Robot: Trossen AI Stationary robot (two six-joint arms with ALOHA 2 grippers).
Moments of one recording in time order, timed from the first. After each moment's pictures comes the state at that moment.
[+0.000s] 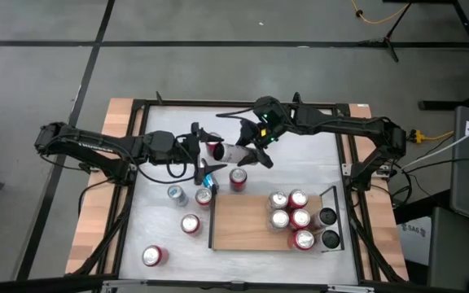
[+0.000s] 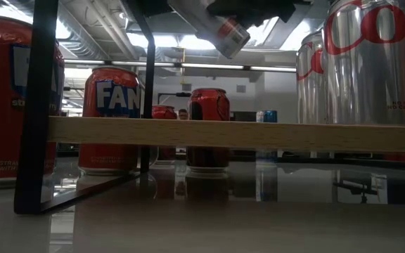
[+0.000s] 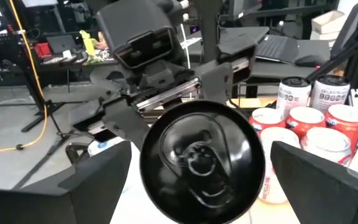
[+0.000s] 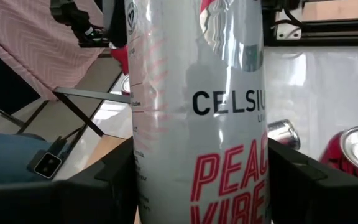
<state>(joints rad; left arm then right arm) -0.06 1.14 0.85 0.15 -0.25 0.05 -0.23 1.64 1.43 -0.39 -0.68 -0.14</state>
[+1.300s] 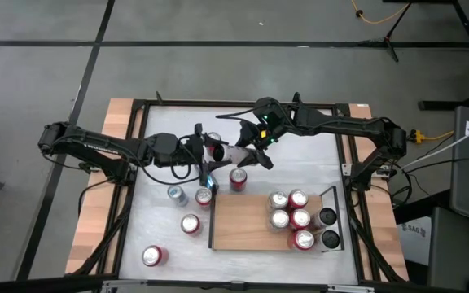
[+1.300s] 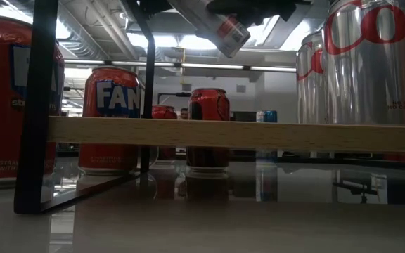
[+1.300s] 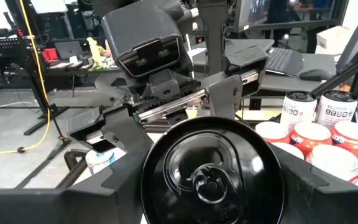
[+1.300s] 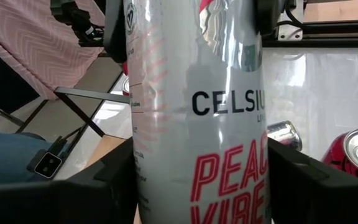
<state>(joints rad) -0.07 1.20 0.85 0.25 -0.29 0.03 -0.23 1.64 1.43 -0.39 -0.67 -0.13</state>
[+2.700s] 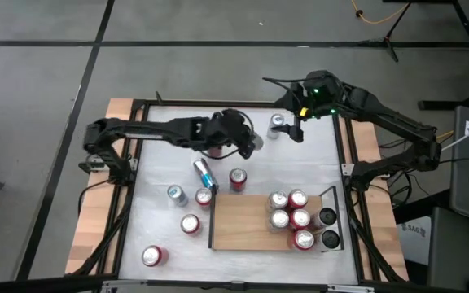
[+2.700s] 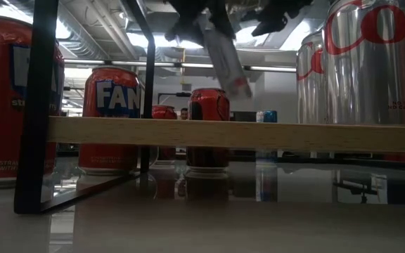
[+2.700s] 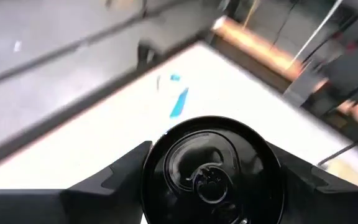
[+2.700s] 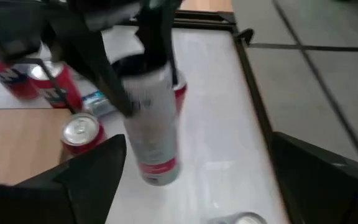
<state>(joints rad) 0.08 1.68 1.54 -0.48 -0.48 -0.53 -0.43 1.30 1.43 -0.76 -0.27 -0.33</state>
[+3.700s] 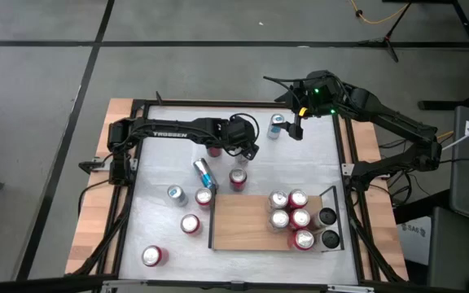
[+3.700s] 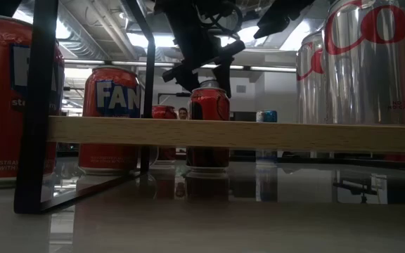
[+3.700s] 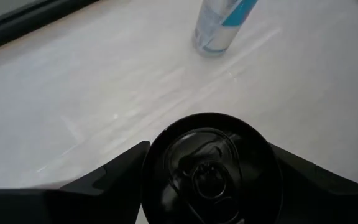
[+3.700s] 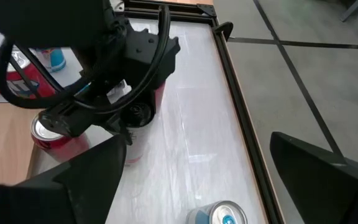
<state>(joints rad) 0.15 1.91 1.62 -0.72 -0.35 -0.76 -0.43 1.29 1.43 -0.76 -0.18 -0.35</state>
